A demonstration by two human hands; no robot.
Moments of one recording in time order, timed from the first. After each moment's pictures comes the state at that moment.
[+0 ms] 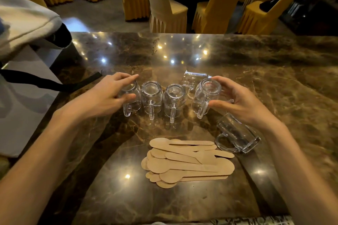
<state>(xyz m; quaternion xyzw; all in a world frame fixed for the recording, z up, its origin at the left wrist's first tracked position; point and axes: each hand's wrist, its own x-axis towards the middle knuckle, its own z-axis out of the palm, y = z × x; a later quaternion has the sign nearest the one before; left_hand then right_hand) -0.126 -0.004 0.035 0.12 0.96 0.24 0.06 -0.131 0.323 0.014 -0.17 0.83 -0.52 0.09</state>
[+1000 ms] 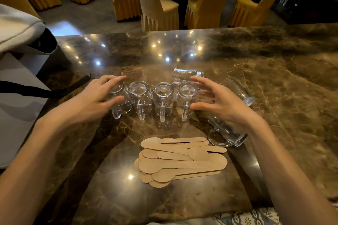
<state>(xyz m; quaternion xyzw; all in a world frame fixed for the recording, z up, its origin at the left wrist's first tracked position) -0.126 -0.004 0.033 0.11 0.97 0.22 0.09 -0.133 0.316 0.001 -0.16 0.84 -0.50 0.12</state>
